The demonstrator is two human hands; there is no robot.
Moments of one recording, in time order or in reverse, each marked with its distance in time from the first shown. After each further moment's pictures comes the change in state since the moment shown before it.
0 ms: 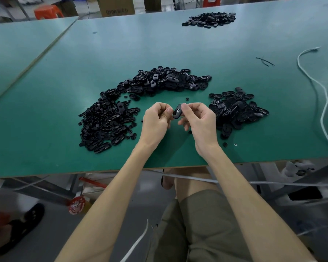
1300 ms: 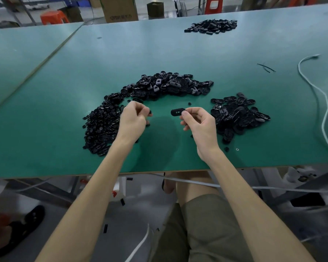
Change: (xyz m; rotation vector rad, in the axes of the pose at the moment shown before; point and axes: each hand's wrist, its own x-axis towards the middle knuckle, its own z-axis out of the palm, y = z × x) left_hand 0.009 0.015 -0.060 0.258 0.083 -0.141; right_hand -0.002 -0.006 0.000 -0.059 -0.034 0.007
